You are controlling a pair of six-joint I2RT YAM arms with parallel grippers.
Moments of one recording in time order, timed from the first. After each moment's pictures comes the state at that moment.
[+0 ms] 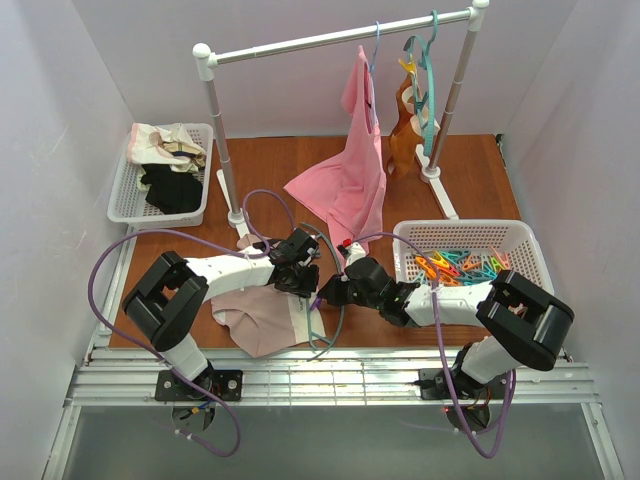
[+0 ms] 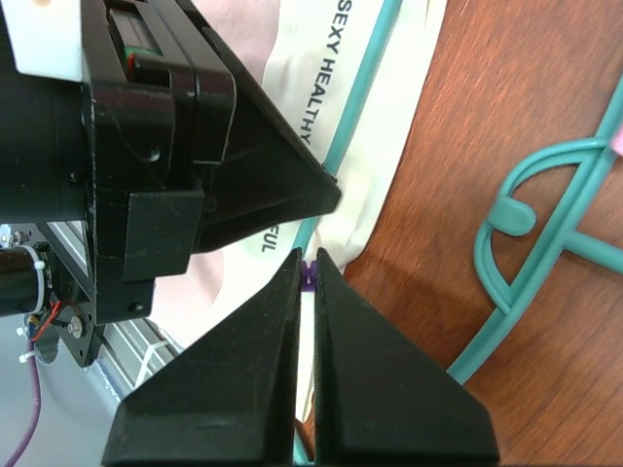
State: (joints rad) left arm -0.77 1.64 0.92 -0.44 0.06 -0.58; right arm 0.99 1.48 0.54 0.37 -0.05 0.73
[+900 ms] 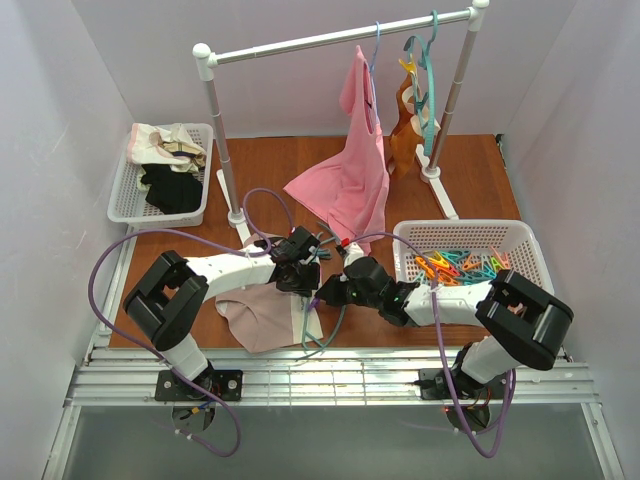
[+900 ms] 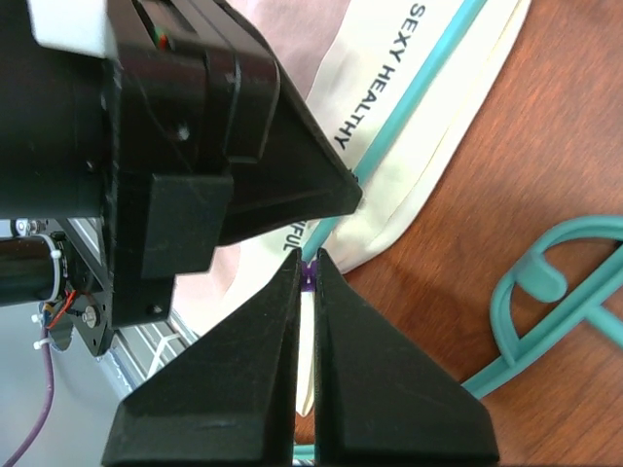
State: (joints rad) left arm -0.77 1.65 0.94 -0.47 0.07 -0.64; right arm 0.99 1.49 0.55 0.39 -0.09 0.73
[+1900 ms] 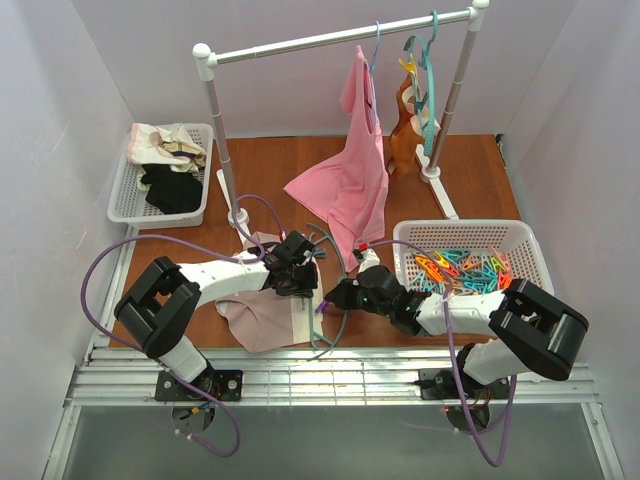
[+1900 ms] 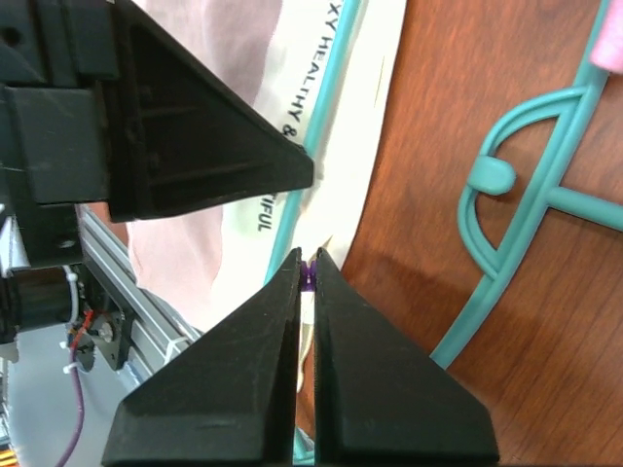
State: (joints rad) left arm -0.77 1.59 0.86 -0.38 0.06 -0.82; right arm 0.99 1.41 0.43 0.43 -0.02 0.86
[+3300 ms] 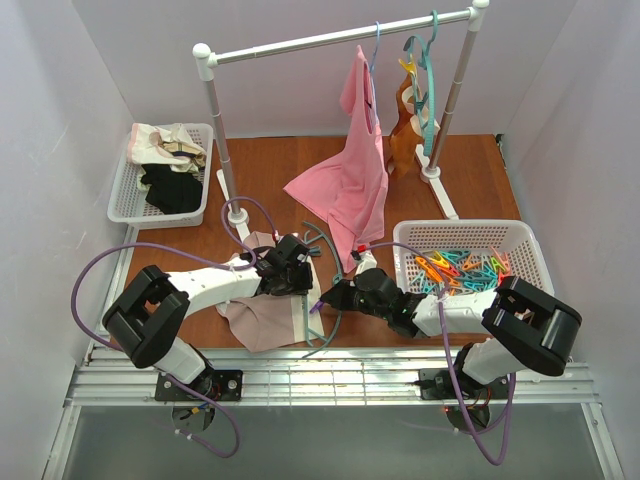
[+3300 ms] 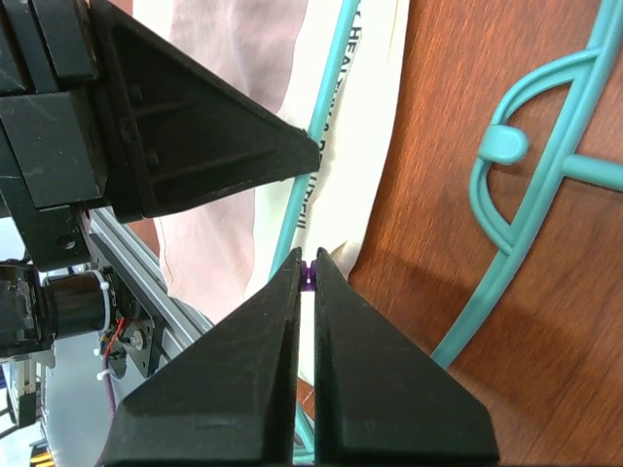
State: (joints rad) left arm -0.77 1.51 0.80 -0.33 -0.01 -0.82; right arm 1.02 1.43 0.43 0.50 0.00 0.94
